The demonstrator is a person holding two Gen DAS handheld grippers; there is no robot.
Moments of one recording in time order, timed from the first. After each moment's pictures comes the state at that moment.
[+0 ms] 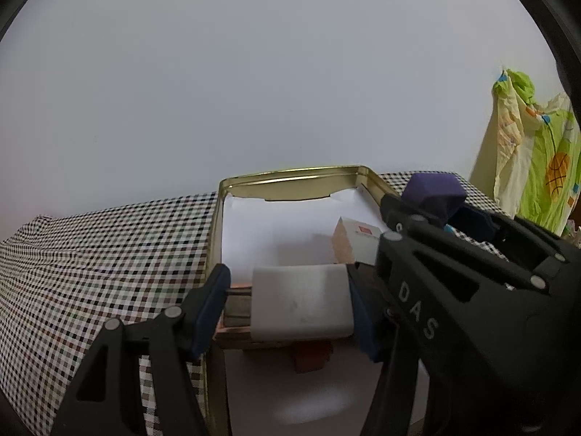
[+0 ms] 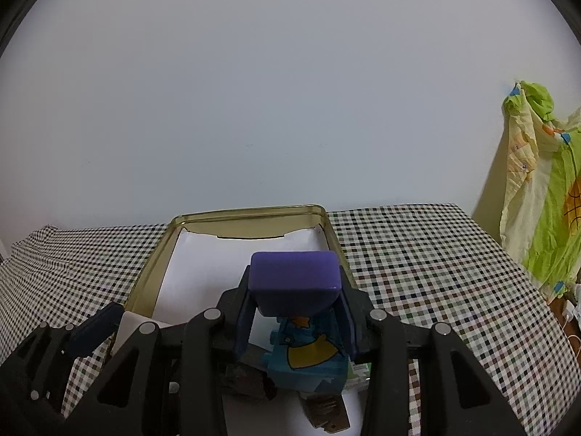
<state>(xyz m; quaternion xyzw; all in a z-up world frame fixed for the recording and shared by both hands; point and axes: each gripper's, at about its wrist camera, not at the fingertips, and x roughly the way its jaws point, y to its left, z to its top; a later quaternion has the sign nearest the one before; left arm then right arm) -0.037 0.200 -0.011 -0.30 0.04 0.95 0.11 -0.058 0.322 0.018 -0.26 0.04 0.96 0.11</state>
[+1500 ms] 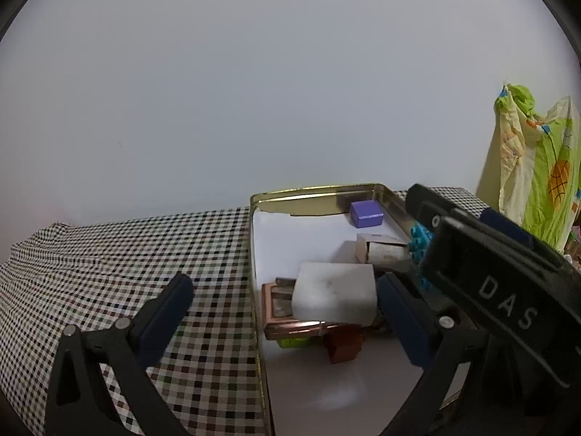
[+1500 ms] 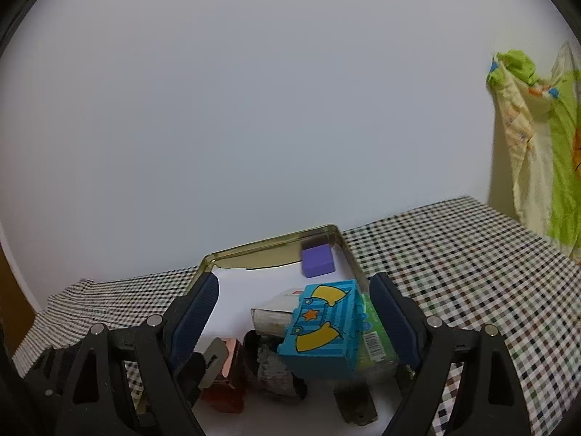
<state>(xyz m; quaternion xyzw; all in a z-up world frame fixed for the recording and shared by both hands) -0.008 0.169 -0.002 -0.24 0.04 0.96 0.09 -0.036 0.327 0.022 -0.16 0.12 0.97 0.10</state>
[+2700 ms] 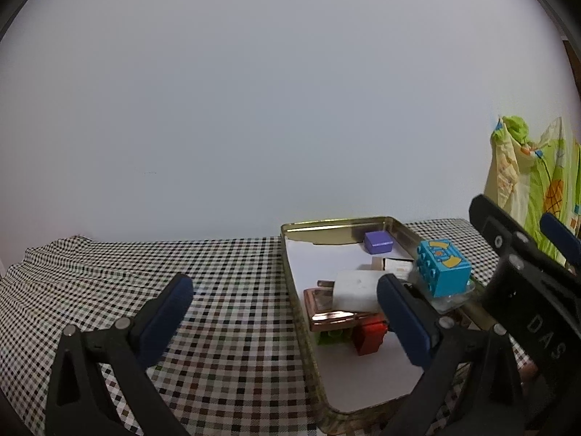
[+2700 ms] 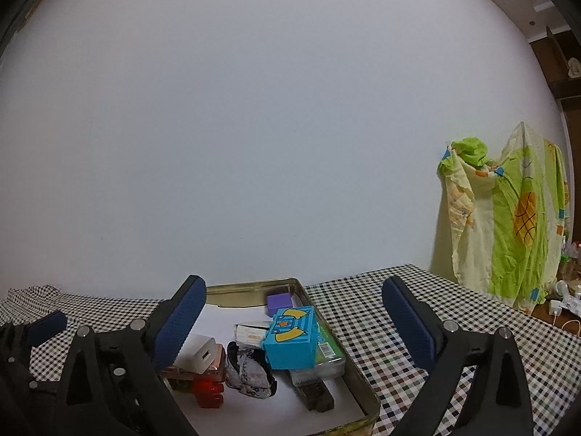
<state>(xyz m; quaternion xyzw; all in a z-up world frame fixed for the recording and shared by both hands) 0.033 0.131 0.009 -0.16 0.01 0.98 0.07 0.030 0.286 0.027 -0.04 0.04 0.98 0.19</state>
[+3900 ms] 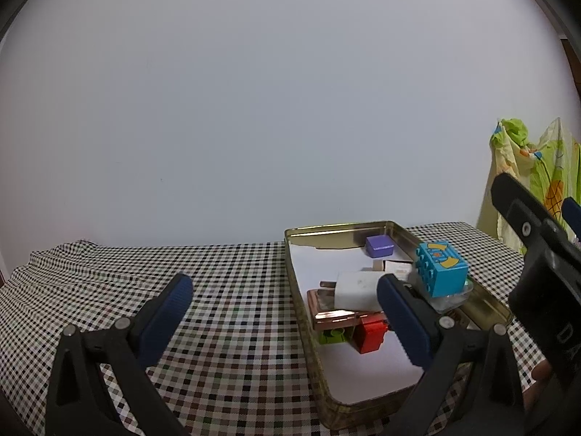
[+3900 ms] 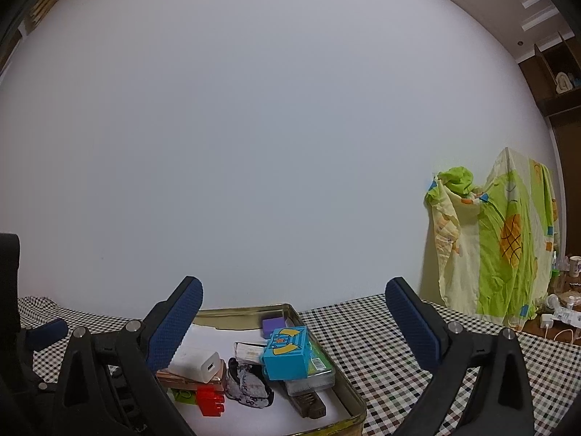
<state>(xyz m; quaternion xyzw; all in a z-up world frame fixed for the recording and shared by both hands) 0.042 0.124 0.012 -0.15 0.02 0.99 0.07 0.065 0.265 0.034 0.03 0.02 0.98 0.21</state>
